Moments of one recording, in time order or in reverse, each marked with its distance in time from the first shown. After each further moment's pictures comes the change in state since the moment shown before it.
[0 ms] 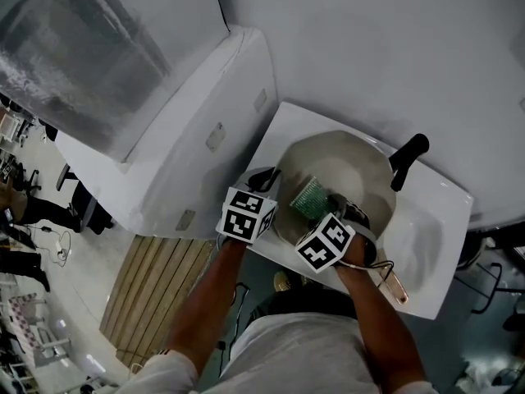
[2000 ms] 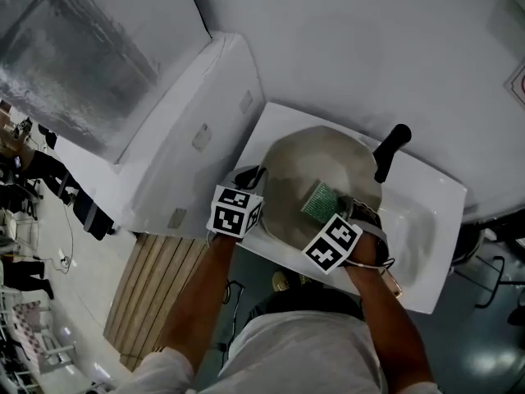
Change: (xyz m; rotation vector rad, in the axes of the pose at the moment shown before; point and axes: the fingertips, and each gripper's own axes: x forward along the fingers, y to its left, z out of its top) left arm 0.000 -0.001 -0.002 0.027 0.031 0.055; right arm -0.024 -0.019 -0.058 -0.081 0.104 -0.018
